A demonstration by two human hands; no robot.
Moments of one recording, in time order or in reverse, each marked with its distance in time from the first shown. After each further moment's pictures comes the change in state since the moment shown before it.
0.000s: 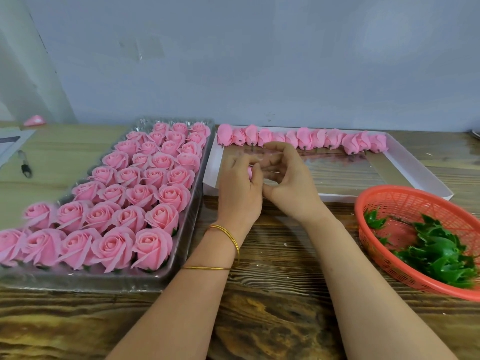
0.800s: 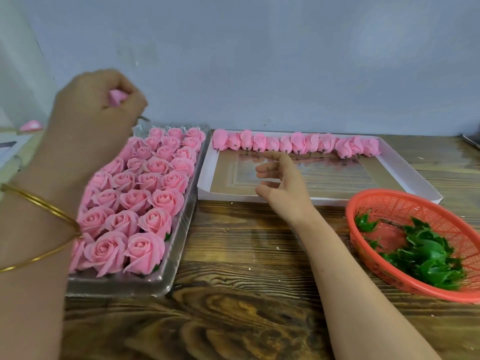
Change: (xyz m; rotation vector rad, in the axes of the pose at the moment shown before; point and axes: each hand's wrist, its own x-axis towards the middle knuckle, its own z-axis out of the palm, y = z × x) left_hand 0.068 0.013 -0.181 0.174 0.077 0.019; right_hand -0.001 0.005 -0.006 -0.015 0.023 0.117
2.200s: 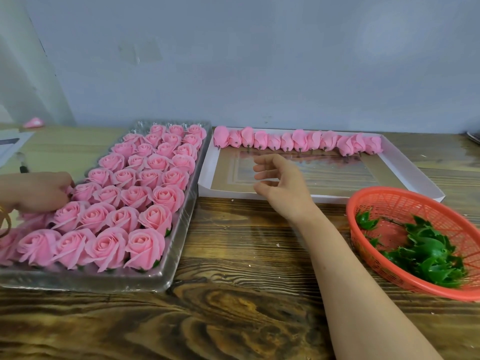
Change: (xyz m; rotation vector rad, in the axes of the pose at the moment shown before) left_hand 0.023 -0.261 -0.034 0.807 -0.666 -0.448; right_hand 0.001 0.000 0.001 -0.037 -0.041 -0.008
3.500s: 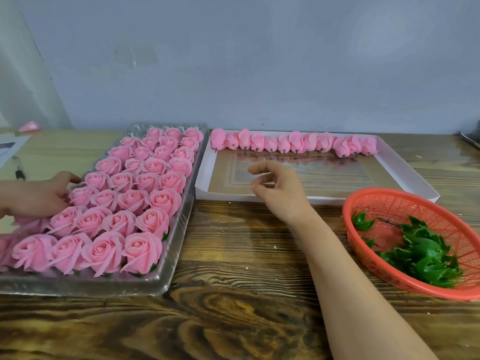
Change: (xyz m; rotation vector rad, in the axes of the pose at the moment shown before) left_hand -0.086 0.047 -0.031 -0.277 -0.078 0.018; right_hand -0.001 0.000 0.001 -0.007 0.002 -0.006
